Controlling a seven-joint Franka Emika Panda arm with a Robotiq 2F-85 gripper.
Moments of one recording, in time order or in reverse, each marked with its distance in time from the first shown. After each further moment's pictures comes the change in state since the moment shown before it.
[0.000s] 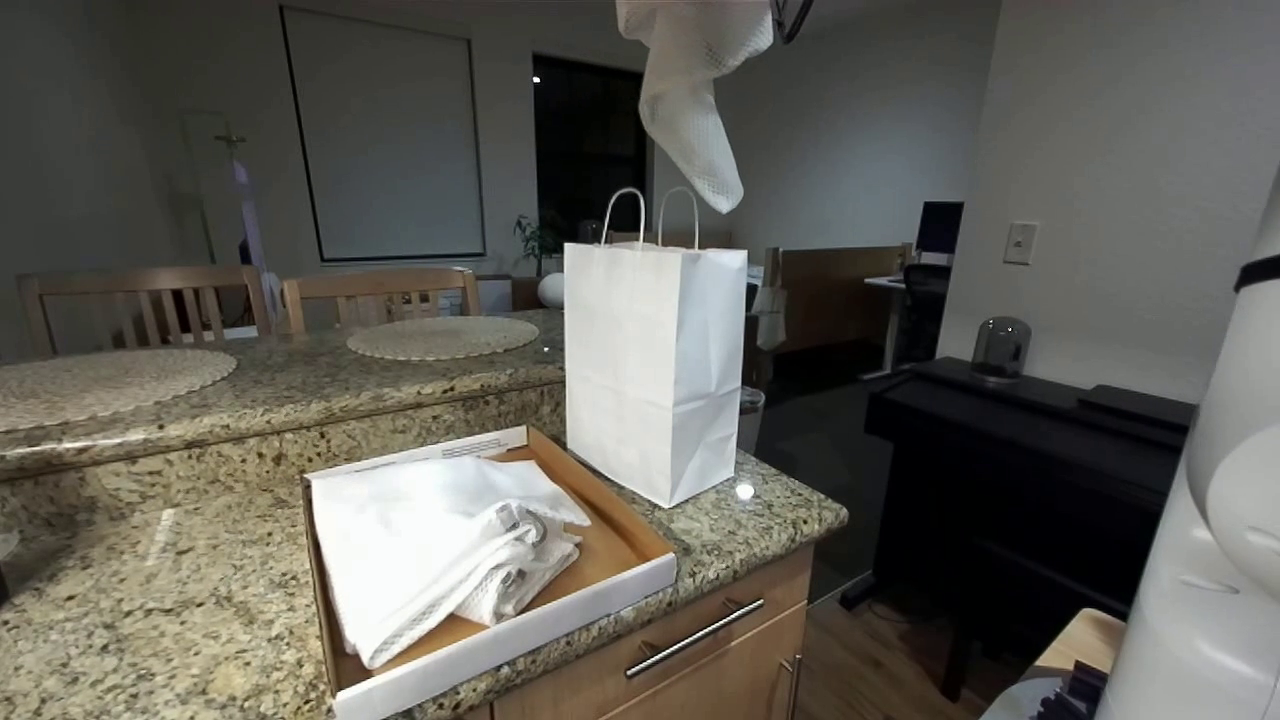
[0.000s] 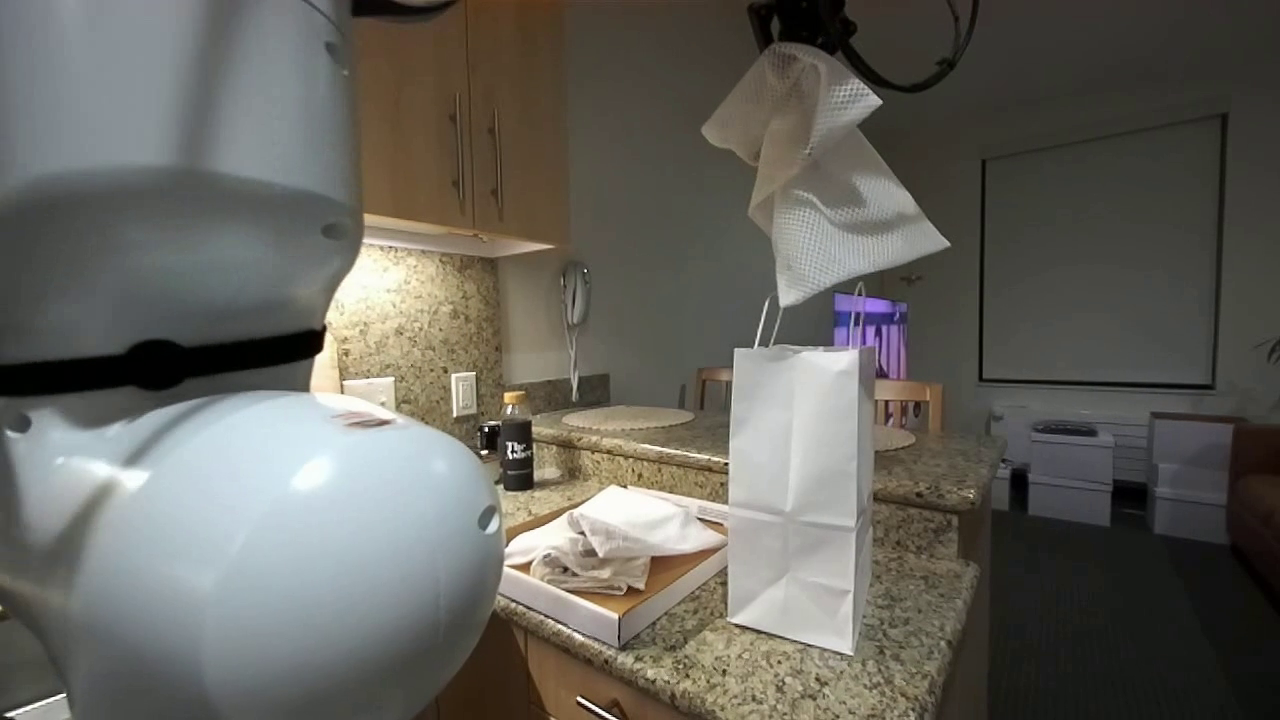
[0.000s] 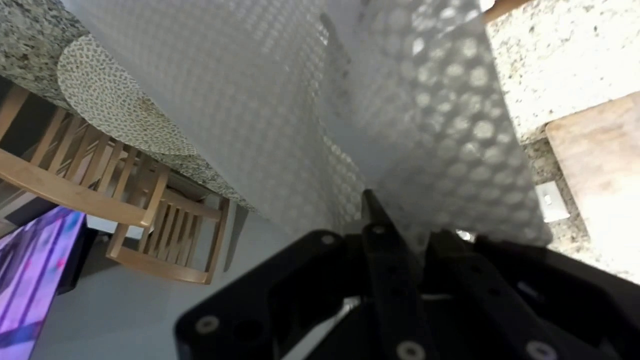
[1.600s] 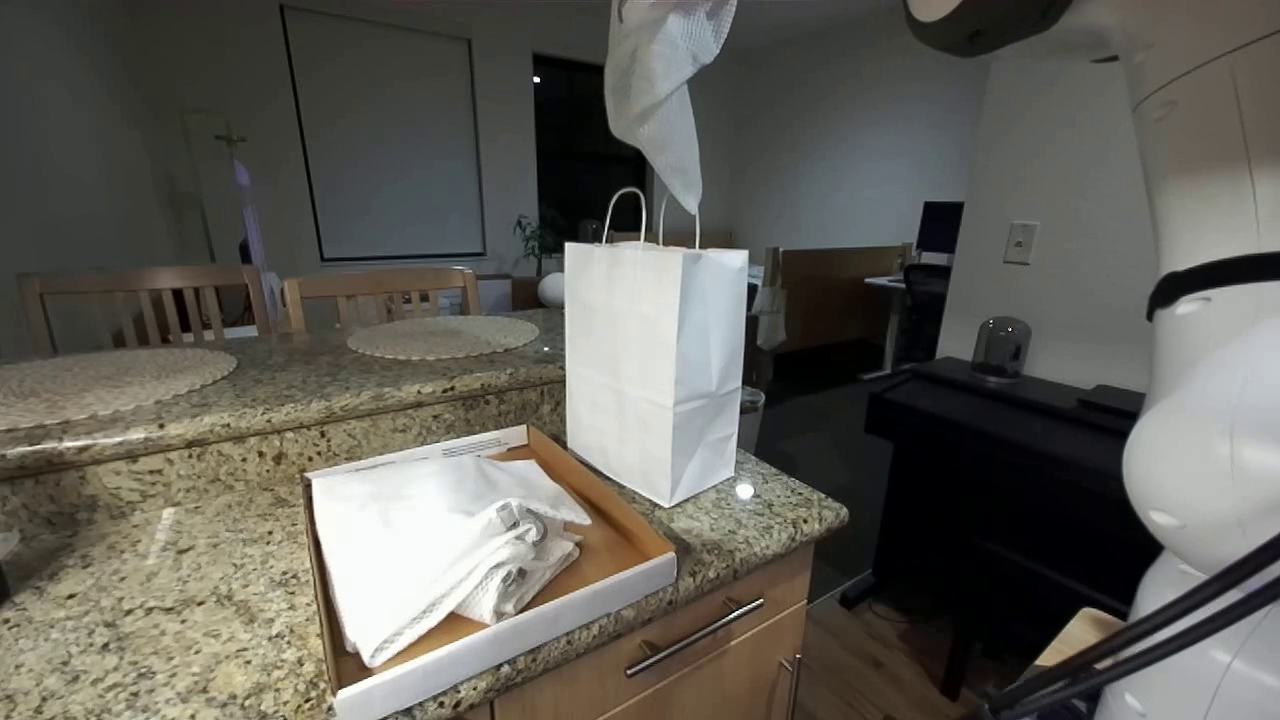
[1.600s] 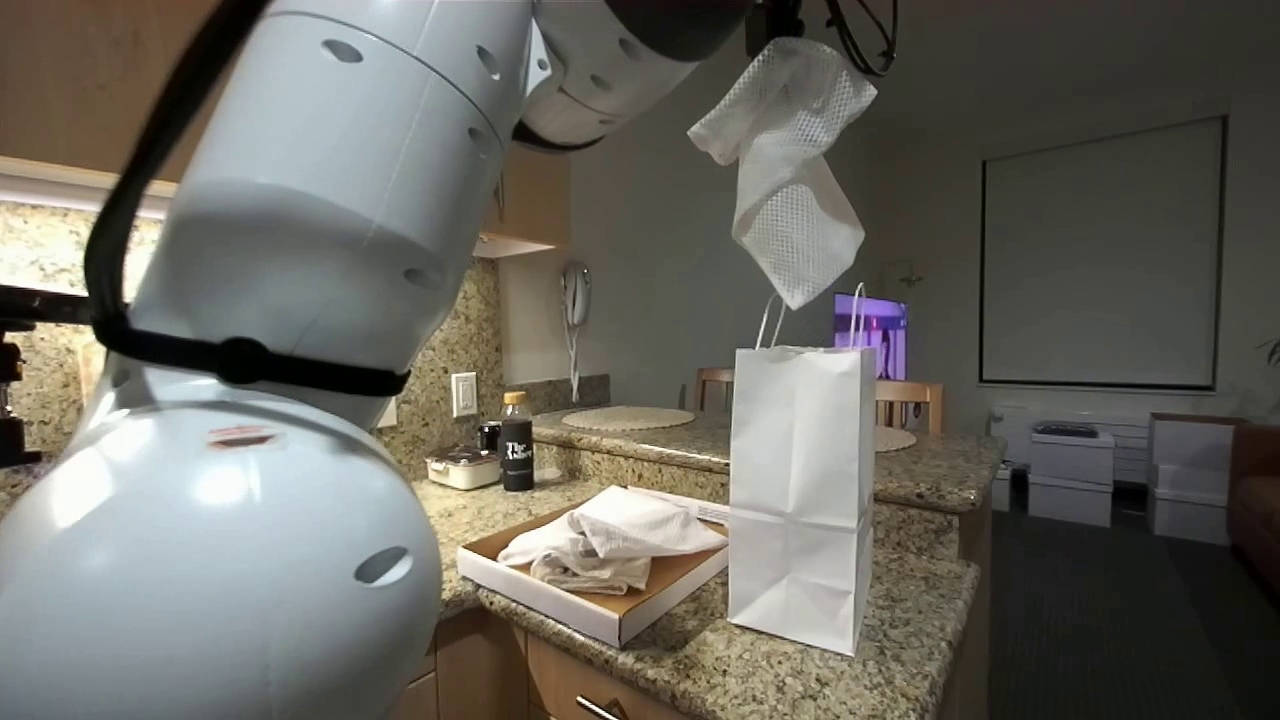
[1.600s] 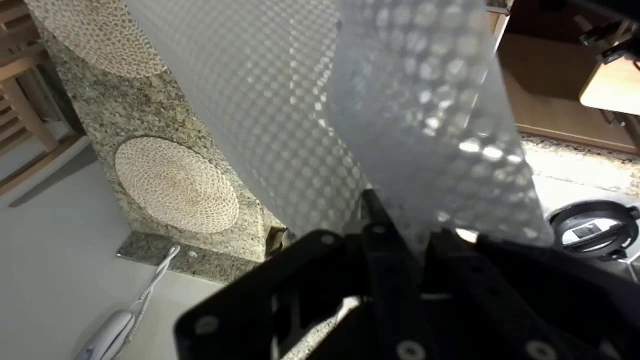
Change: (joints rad) arm -0.315 0.354 0.318 0.684 -0.004 -0.397 -0.504
